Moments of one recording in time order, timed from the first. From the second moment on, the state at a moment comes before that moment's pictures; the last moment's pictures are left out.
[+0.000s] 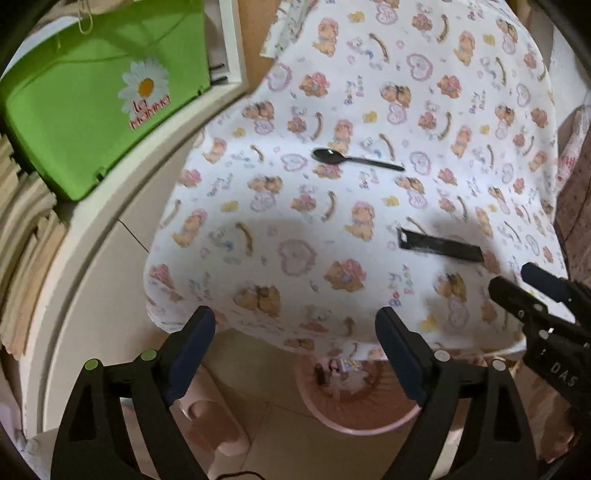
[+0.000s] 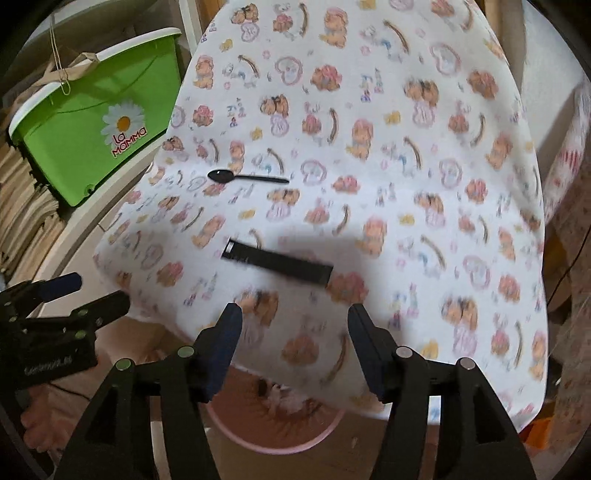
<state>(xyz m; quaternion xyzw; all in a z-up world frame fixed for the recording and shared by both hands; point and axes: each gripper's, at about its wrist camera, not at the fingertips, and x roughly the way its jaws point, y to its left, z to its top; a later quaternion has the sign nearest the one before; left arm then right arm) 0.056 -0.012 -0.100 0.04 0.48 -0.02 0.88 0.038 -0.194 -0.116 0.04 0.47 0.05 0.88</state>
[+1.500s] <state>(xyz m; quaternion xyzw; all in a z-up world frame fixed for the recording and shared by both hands) 0.186 0.007 -0.093 0.07 0.48 -0.03 0.87 0.122 -0.168 -0.150 -0.06 0.49 0.18 0.85</state>
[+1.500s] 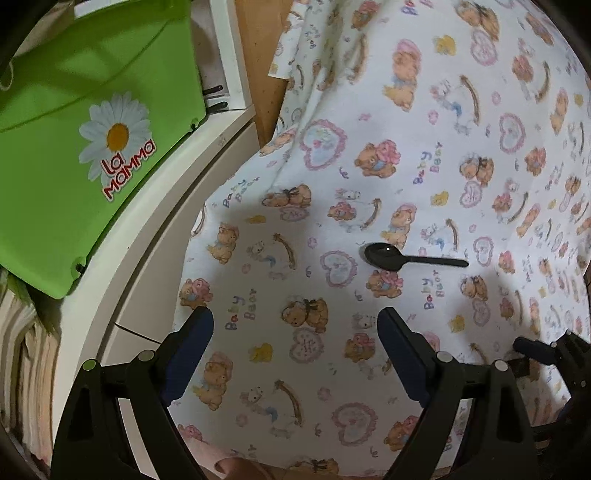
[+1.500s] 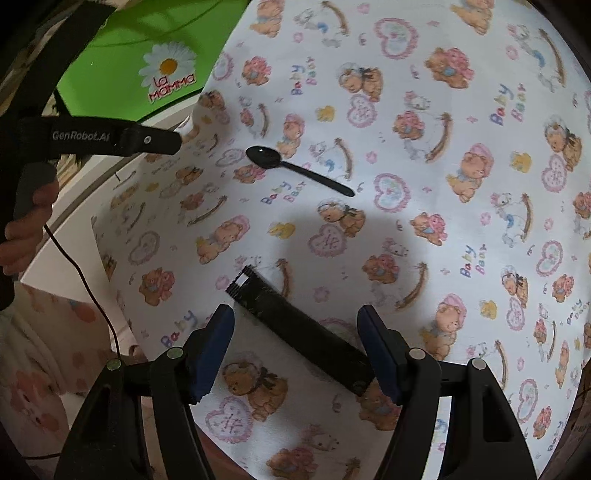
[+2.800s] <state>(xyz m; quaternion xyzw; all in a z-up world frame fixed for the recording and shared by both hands) 0.236 -0.008 -0.099 -0.08 0.53 -0.09 0.84 0.133 -0.229 -0.132 0.03 0.49 0.06 0.87</state>
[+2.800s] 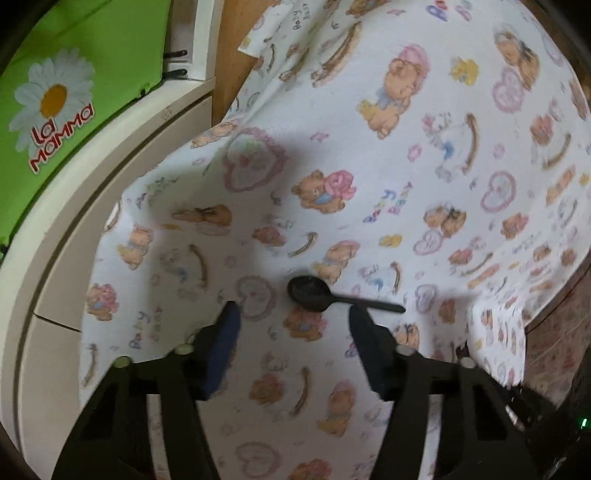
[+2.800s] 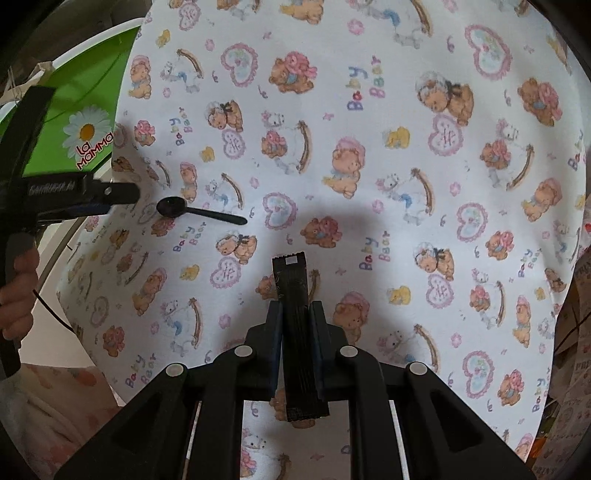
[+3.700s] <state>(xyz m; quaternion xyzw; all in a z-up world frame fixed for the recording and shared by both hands) 0.261 -0.009 -0.115 -0.09 0.52 -0.05 0.85 0.118 -0.253 -0.120 0.05 0.48 0.06 0.87</state>
